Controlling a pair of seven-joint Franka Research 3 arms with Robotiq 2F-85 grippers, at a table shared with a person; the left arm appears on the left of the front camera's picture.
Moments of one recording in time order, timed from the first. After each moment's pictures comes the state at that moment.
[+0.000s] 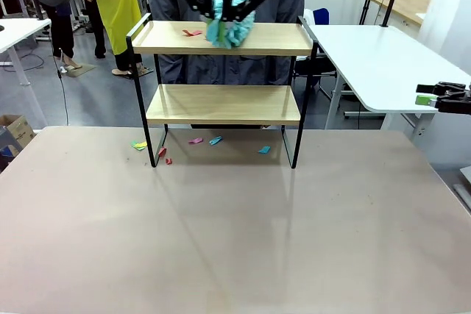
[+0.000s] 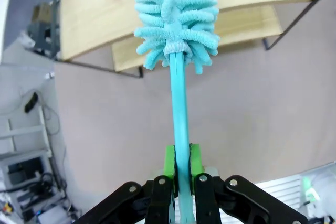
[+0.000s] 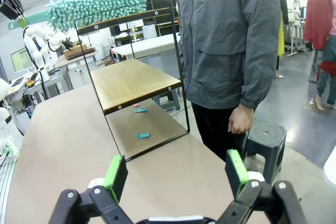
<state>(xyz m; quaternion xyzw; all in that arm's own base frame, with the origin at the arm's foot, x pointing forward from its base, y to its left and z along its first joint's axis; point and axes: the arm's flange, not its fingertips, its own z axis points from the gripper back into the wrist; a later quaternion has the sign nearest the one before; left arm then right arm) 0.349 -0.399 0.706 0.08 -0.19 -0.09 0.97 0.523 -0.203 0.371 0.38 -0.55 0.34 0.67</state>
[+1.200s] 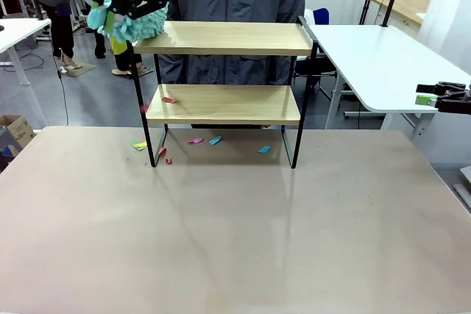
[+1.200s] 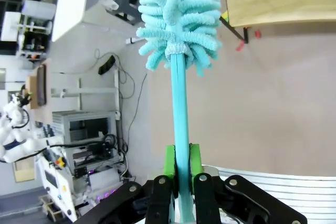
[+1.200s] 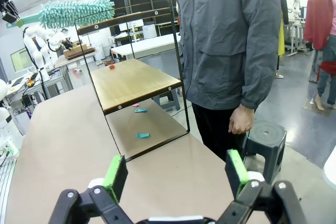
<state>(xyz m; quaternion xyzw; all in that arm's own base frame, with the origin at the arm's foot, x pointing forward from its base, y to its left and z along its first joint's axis) 0.307 -0.325 0.709 0.27 -0.17 -0.04 0.95 0.523 -0.203 0.371 0.38 -0.55 0.34 0.67</state>
